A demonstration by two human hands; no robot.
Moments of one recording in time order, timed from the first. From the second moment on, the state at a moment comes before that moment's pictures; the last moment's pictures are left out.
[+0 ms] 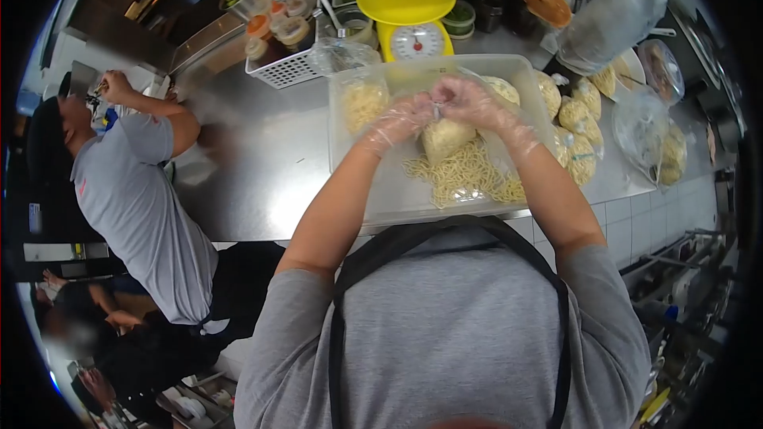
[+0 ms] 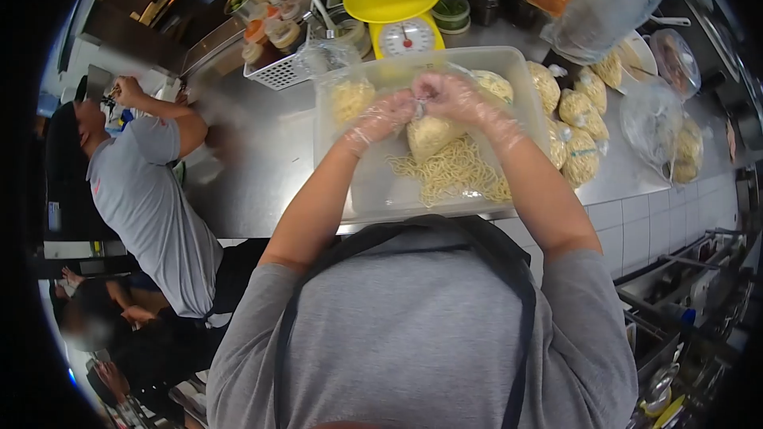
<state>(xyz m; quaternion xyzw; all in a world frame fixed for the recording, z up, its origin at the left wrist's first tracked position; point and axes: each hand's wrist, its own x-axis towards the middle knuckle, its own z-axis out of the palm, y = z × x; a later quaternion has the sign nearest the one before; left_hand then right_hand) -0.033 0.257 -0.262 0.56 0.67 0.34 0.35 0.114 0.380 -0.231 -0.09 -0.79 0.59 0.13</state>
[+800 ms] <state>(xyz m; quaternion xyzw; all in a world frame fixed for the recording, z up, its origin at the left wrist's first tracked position) -0.024 0.252 -0.253 0.54 0.63 0.41 0.37 0.116 0.365 -0.215 -0.06 -0.90 0.41 0.14</state>
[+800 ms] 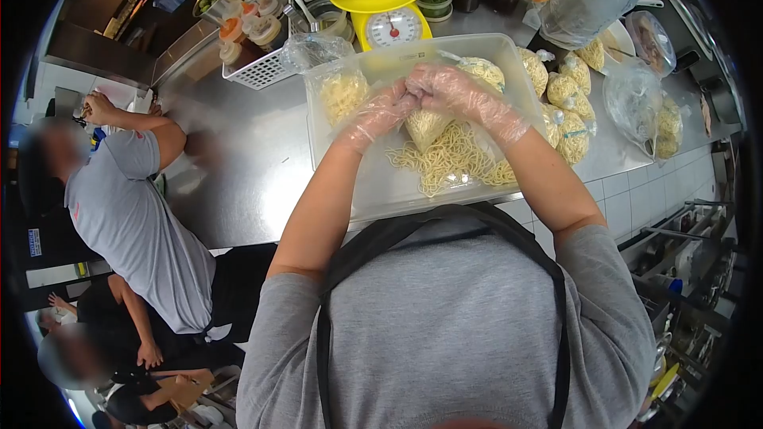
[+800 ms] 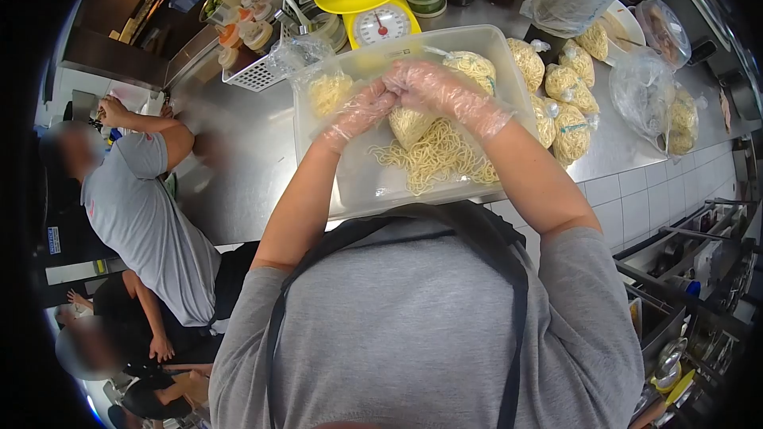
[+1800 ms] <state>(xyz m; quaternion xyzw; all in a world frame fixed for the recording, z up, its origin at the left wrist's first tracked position) -0.020 0.257 -0.239 0.56 0.65 0.41 0.30 0.111 0.374 -0.219 -0.06 -0.92 0.35 0.17</state>
